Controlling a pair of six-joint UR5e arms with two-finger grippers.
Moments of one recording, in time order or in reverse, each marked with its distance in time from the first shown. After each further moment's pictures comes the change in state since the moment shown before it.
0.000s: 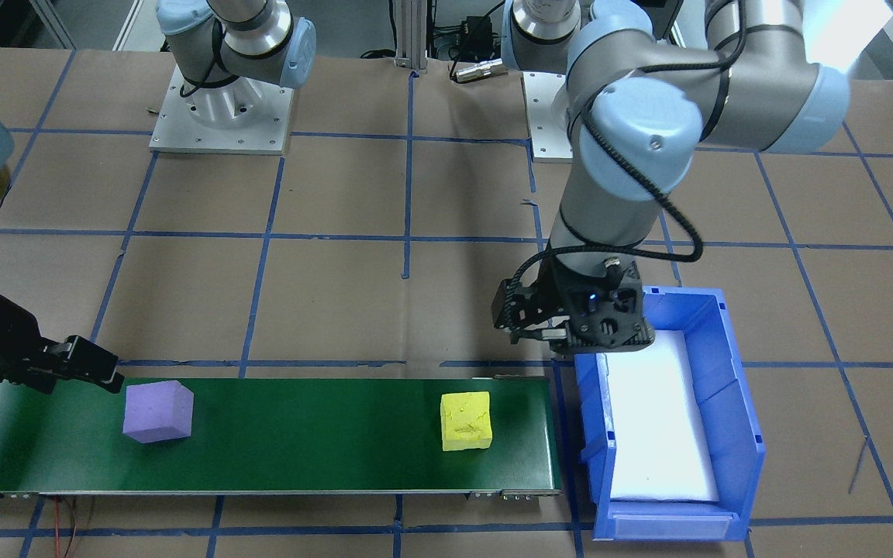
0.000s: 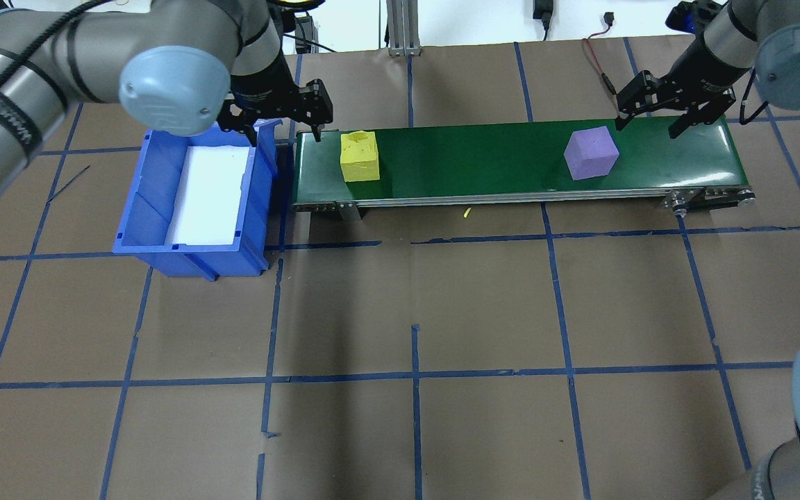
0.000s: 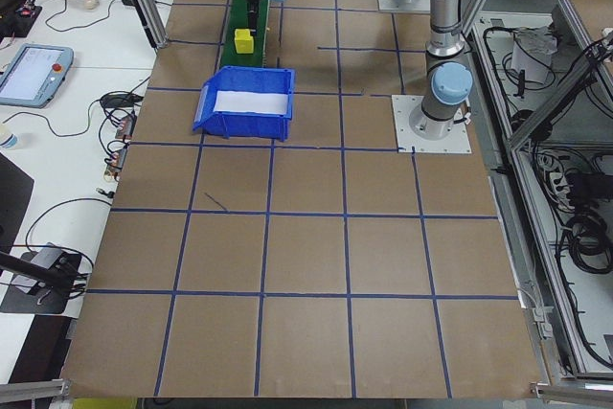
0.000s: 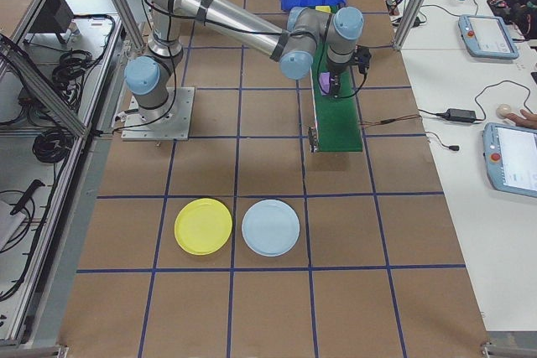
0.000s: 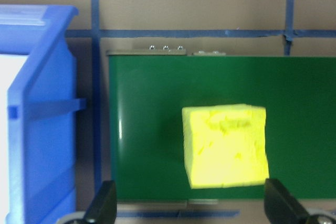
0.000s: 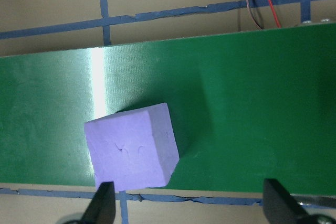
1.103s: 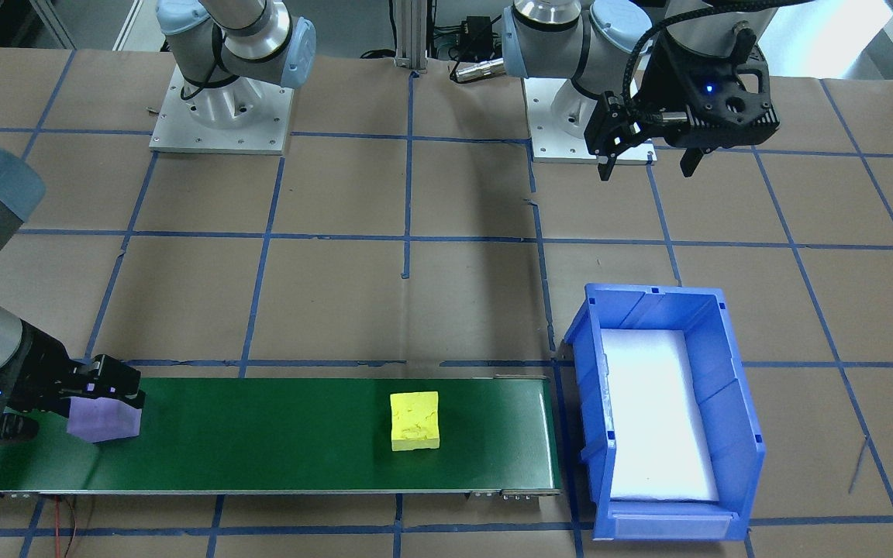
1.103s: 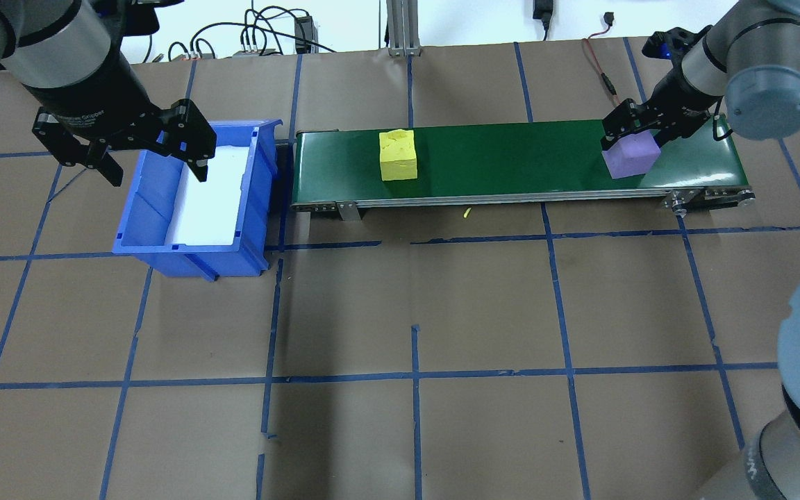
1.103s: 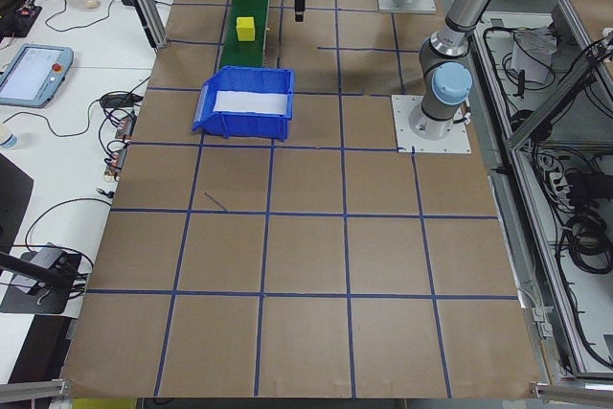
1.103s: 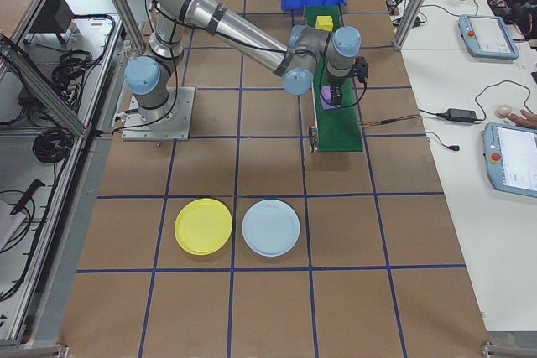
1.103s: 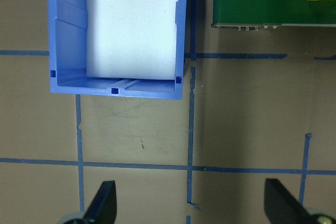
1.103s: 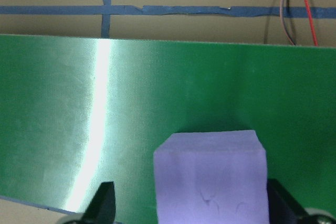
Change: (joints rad) left arm 0.115 0.315 -0.075 -0.290 0.040 0.136; right arm 0.000 0.067 0.056 -0.115 0.025 -0.138
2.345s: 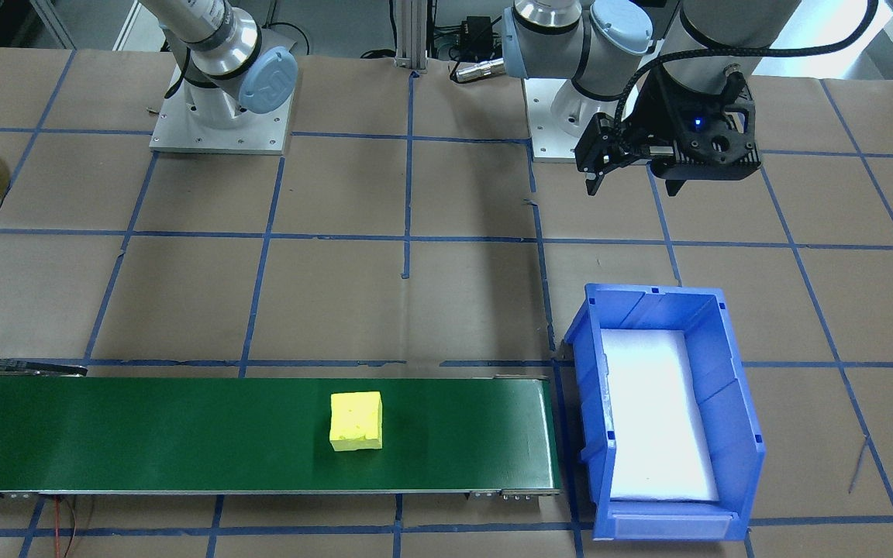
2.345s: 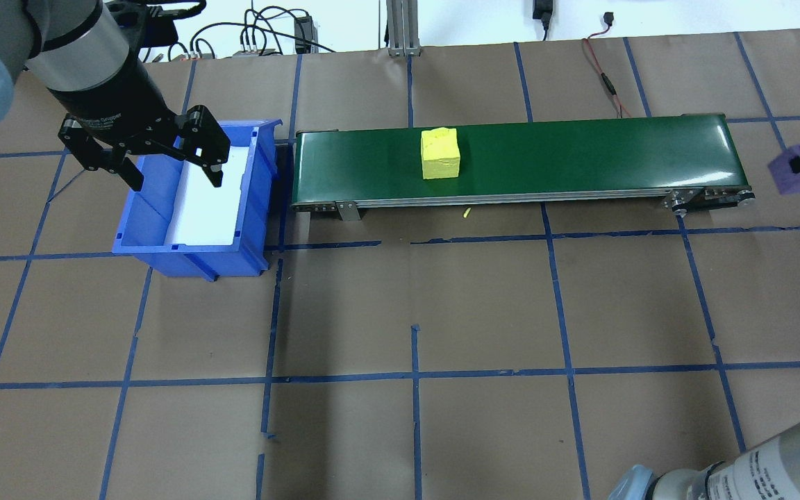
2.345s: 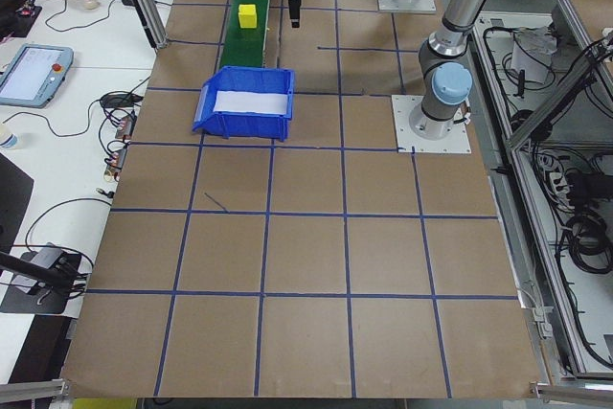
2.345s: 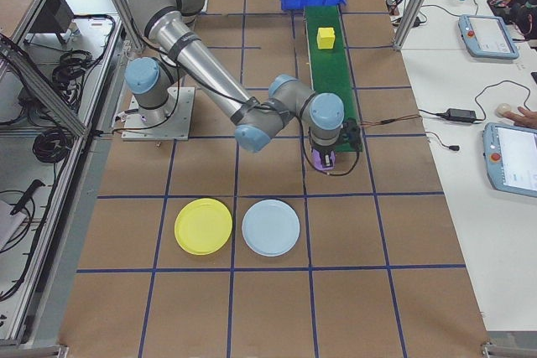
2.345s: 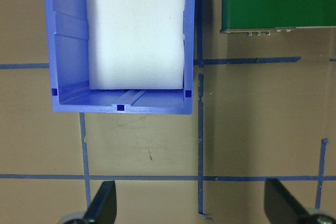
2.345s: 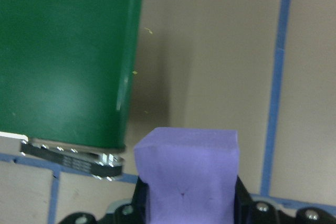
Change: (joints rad) left arm 0.004 -0.037 0.006 -0.023 -0.055 0.033; right arm -0.477 -0.021 -0.012 0.021 -0.027 -0.524
